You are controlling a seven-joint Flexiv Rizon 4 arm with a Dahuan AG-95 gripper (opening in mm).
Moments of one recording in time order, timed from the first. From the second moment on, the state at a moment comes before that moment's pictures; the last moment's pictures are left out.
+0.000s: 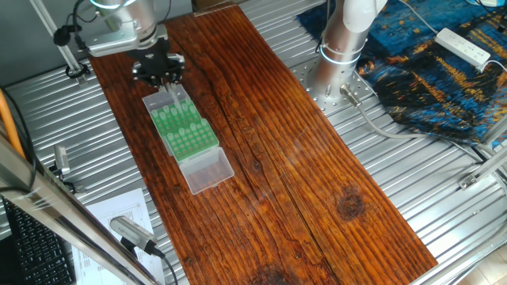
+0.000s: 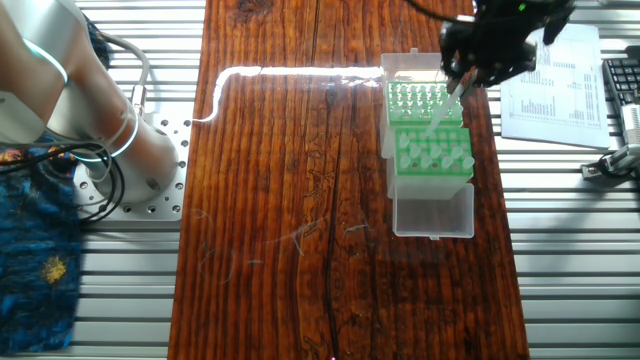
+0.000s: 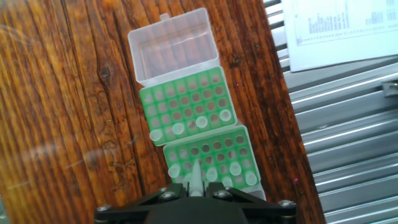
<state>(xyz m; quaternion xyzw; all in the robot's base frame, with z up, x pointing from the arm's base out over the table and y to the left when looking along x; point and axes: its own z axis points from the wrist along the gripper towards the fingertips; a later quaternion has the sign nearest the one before) 0.550 -0.002 0.289 0.60 -0.80 -0.02 0.07</state>
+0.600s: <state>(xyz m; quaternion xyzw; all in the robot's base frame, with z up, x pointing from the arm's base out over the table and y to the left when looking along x) 0.544 0.025 0.311 0.57 -0.82 -0.03 0.07</state>
